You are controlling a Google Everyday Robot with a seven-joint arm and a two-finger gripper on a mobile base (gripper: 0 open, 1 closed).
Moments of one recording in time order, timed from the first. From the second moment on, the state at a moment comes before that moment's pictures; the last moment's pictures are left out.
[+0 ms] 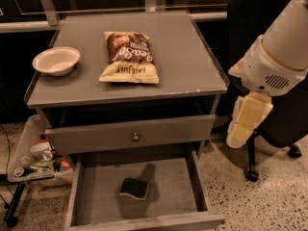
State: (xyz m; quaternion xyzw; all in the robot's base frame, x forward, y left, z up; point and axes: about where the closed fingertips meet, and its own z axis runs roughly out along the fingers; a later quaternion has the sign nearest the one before) arm 0.437 -0.178 0.921 -0.59 0.79 0.03 0.15
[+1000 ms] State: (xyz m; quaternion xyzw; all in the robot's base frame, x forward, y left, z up) arm 0.454 -0.147 0.815 -0.58 0.81 0.07 0.11
